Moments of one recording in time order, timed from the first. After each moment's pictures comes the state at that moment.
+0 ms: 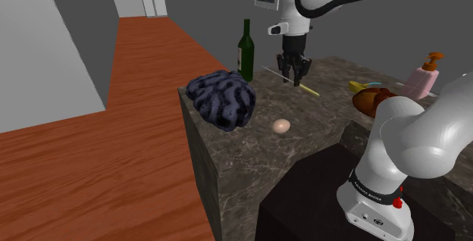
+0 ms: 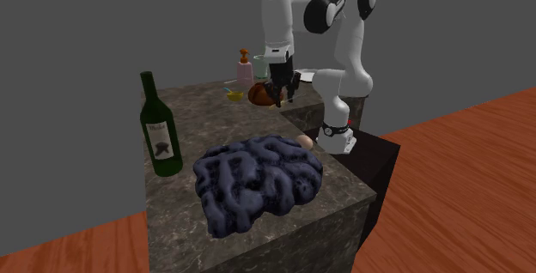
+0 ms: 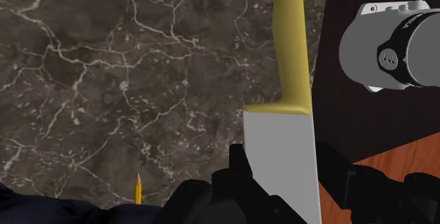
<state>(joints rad) 0.38 -0.58 -0.38 -2.38 -0.17 1.70 -1.22</state>
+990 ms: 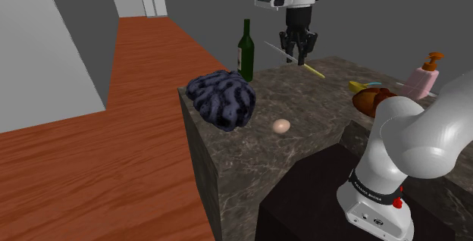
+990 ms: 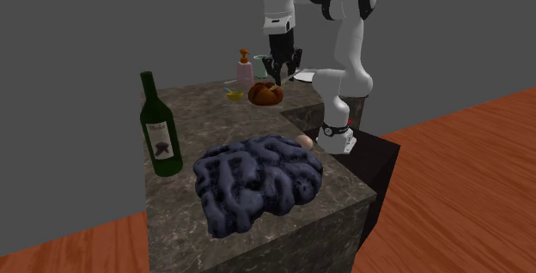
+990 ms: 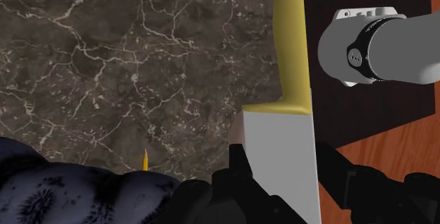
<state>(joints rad) 0.39 -0.57 -0.36 -2.17 -0.15 1.50 -1.22</state>
